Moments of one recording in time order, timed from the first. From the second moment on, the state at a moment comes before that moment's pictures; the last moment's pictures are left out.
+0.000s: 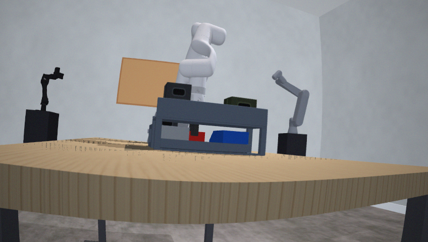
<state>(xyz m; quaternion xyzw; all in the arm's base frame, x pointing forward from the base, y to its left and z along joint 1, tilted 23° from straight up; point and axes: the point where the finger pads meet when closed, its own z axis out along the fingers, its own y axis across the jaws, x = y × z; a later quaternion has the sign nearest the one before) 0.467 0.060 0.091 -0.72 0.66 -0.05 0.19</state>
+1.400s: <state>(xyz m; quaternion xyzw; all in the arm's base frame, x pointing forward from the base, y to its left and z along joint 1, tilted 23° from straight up) 0.441 0.043 0.165 -0.72 0.66 -0.05 0.19</state>
